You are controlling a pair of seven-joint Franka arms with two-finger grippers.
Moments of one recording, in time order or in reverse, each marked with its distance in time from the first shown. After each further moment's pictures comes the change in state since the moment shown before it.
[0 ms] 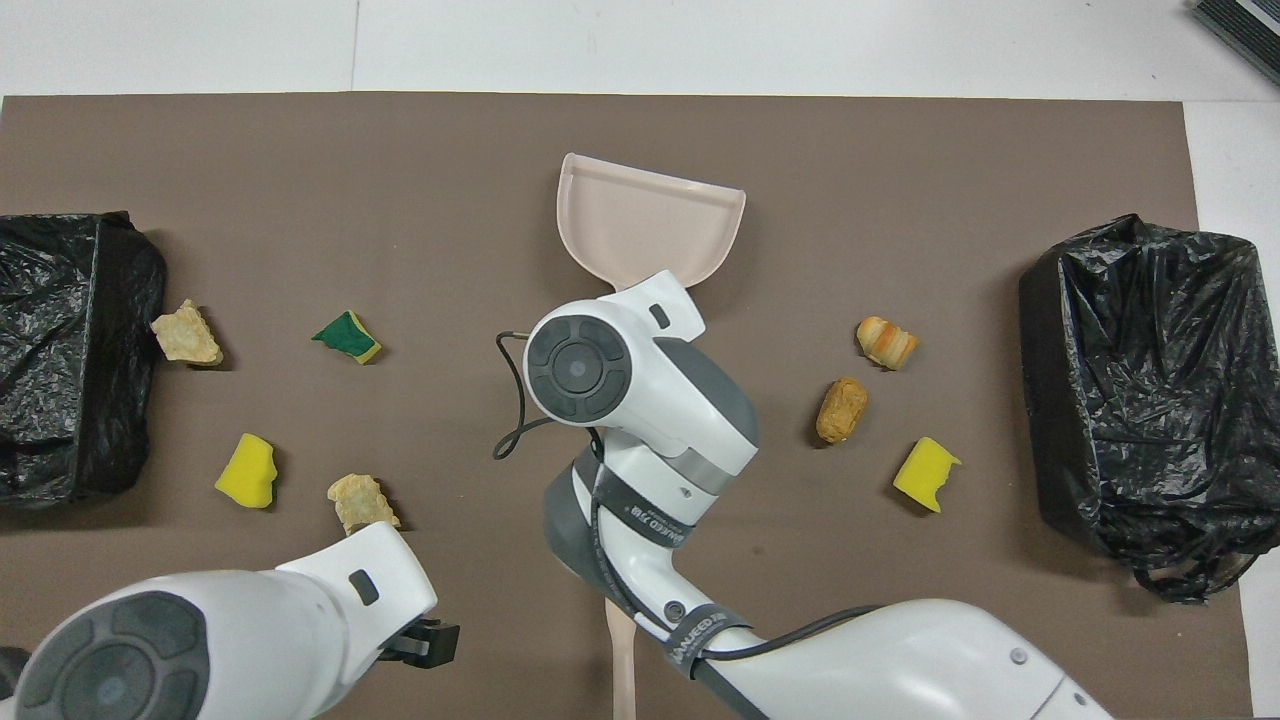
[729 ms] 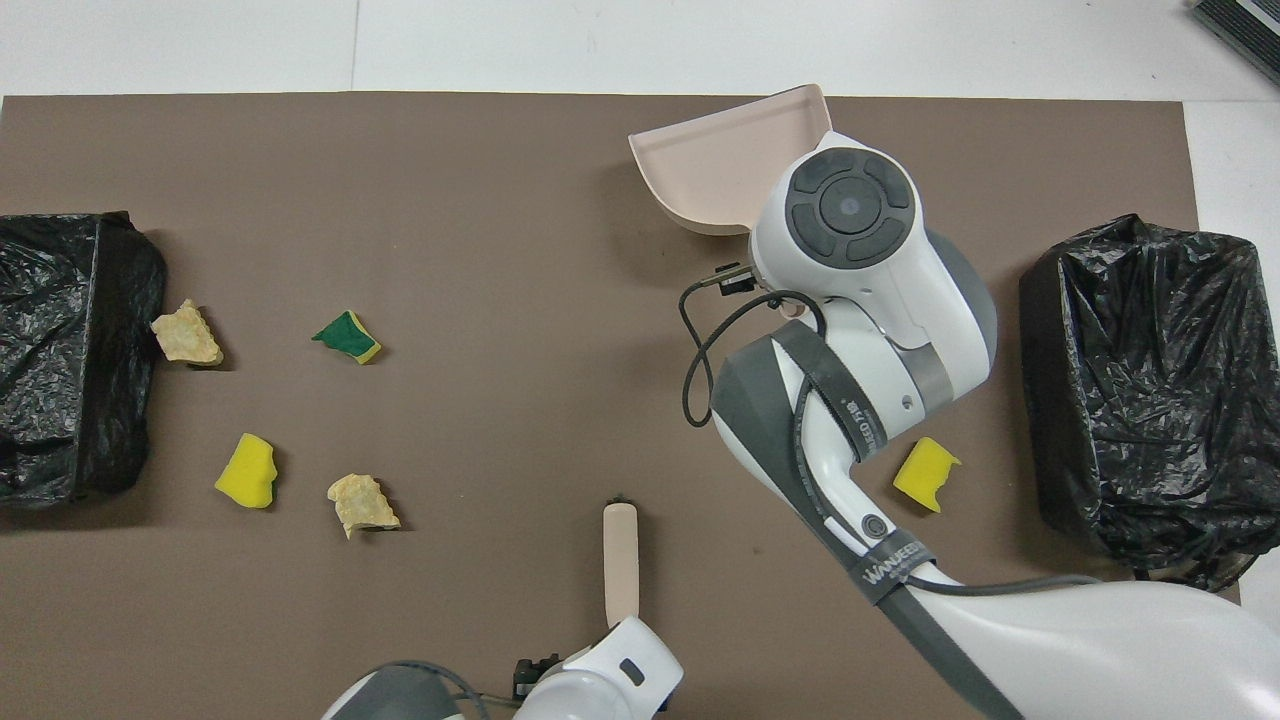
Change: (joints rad) left arm -0.468 0.289 -0.006 -0.168 -0.024 0.576 -0.540; right arm -0.236 -0.113 0.002 0.000 0.077 -0.155 -0.805
